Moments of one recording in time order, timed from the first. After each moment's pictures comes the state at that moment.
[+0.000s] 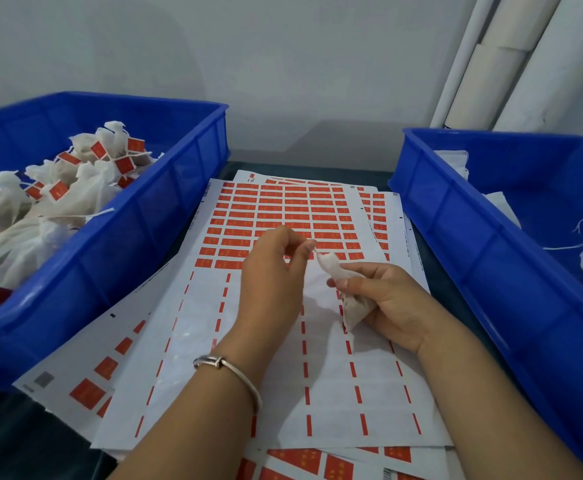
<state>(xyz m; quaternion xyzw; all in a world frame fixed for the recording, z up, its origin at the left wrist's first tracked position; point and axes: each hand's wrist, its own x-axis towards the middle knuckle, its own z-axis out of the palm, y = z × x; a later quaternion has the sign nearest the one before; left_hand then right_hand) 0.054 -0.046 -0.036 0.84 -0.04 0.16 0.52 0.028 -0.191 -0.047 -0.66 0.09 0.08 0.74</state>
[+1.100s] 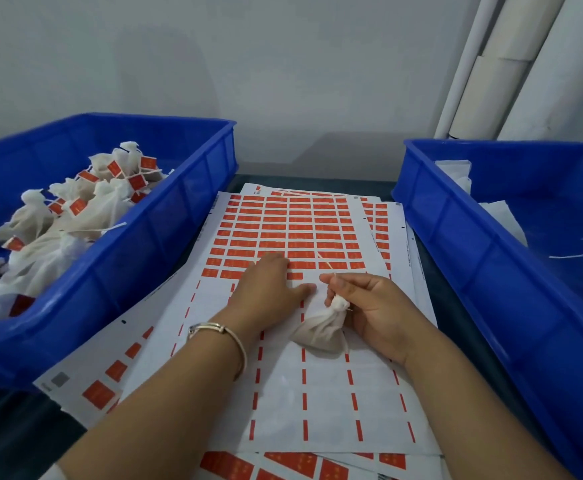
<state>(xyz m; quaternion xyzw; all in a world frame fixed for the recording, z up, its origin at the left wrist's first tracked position) 0.096 -0.028 -0.068 0.95 -0.10 -0.01 0.28 0.021 -0.183 -0.048 -0.61 0.03 0.09 0.79</state>
